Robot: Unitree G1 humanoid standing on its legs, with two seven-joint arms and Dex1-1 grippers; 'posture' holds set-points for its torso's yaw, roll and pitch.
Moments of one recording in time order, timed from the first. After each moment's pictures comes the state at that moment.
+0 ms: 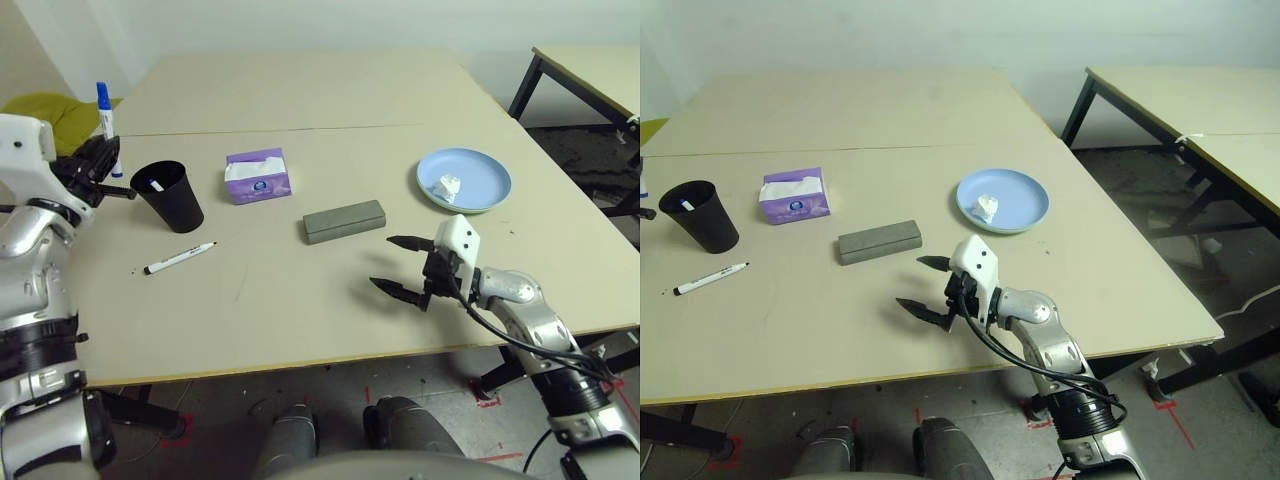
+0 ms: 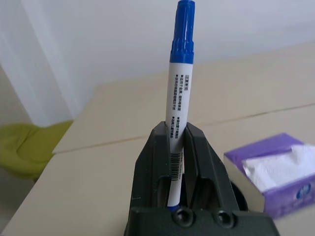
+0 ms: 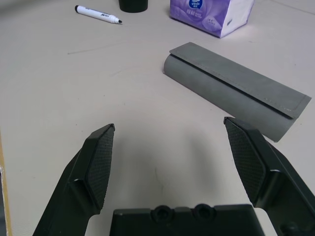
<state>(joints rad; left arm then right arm) -0.46 0.74 0.45 0.37 -0.27 0.06 -0.47 -0.22 -0.43 0.18 -0.03 0.22 0.13 0.91</state>
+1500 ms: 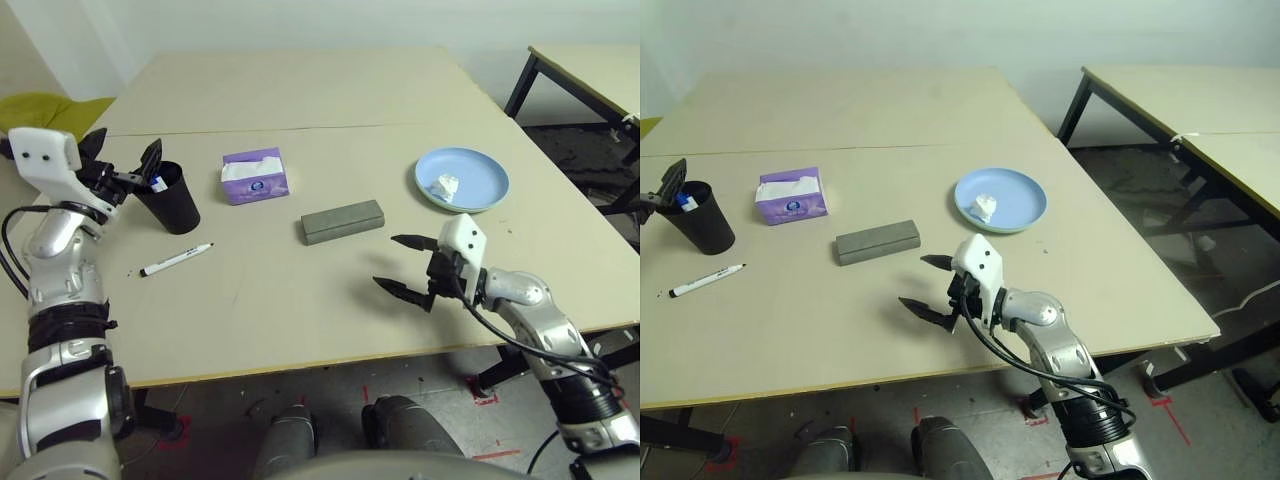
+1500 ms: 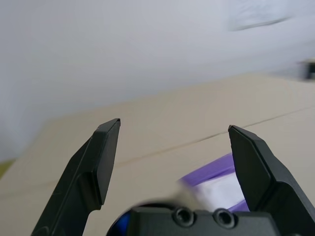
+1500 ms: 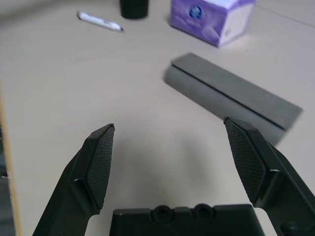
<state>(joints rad) -0.44 0.77 0.41 0.33 -0.47 -0.04 -0.77 -0.22 -0.43 0.18 -0.10 0.26 0.15 0.92</state>
